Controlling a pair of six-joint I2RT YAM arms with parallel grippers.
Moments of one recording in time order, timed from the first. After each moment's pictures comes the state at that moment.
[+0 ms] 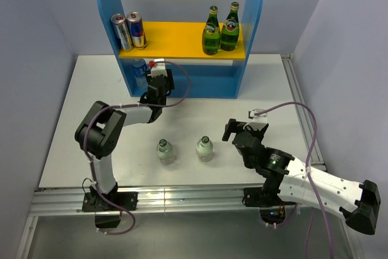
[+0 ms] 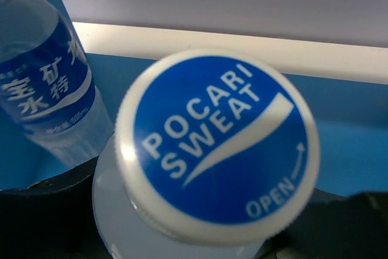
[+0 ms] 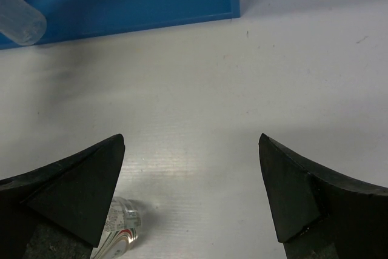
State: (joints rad) left arm -0.54 1.86 1.02 0.72 -0.54 -0.17; right arm 0.98 0.70 0.48 -0.31 0.90 0.64
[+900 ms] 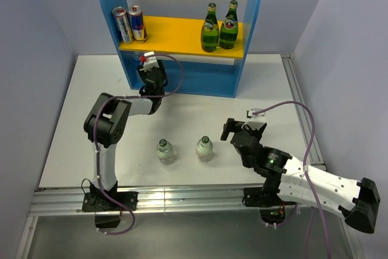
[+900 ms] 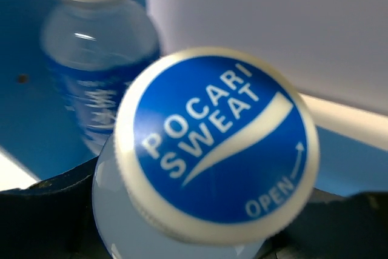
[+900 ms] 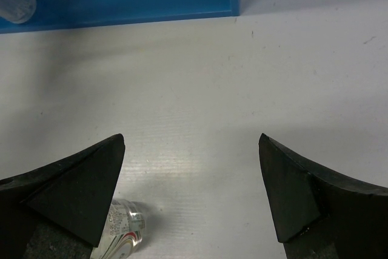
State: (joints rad) left arm -0.45 2.06 1.20 0.82 -0.67 -0.18; right arm 0.98 0.73 0.48 -0.28 0.90 0.64
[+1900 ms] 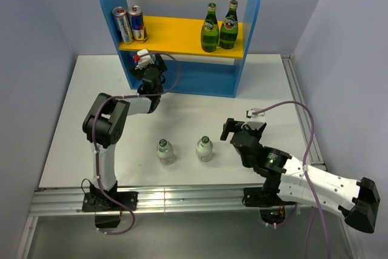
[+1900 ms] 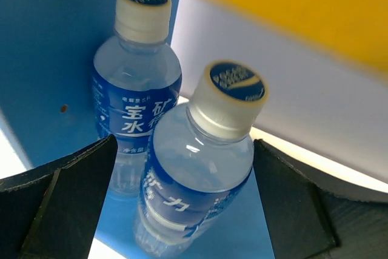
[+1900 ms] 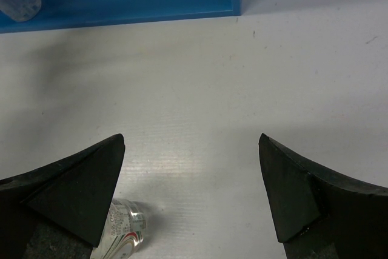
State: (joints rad) left arm -0.43 2.07 1.21 0.95 -0.76 -0.21; right arm 0.98 0.73 0.48 -0.27 0.90 0.64
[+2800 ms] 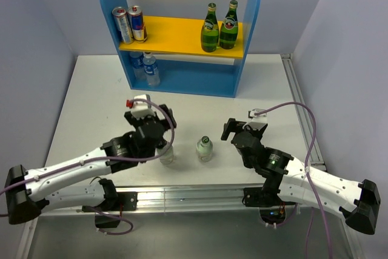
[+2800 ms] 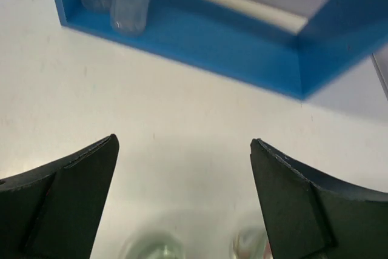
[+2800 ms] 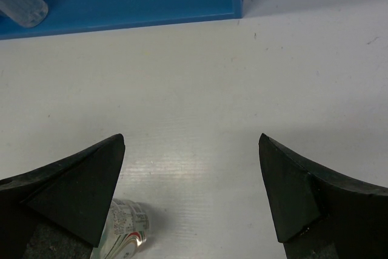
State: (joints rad) left arm -1.06 1.02 0.80 -0.12 -1.02 -0.64; right arm 0.98 0.70 0.47 -0.27 0.90 0.65
